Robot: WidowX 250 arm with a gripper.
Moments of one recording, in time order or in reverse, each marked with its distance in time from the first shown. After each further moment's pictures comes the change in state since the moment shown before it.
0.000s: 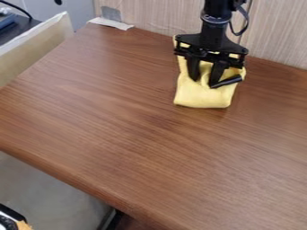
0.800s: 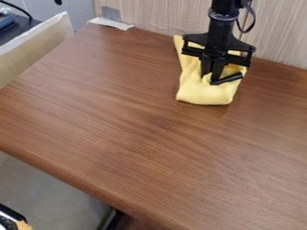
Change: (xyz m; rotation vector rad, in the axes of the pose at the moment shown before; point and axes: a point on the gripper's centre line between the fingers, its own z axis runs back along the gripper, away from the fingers) arm 0.017 -0.012 -0.010 -0.026 -0.006 0.003
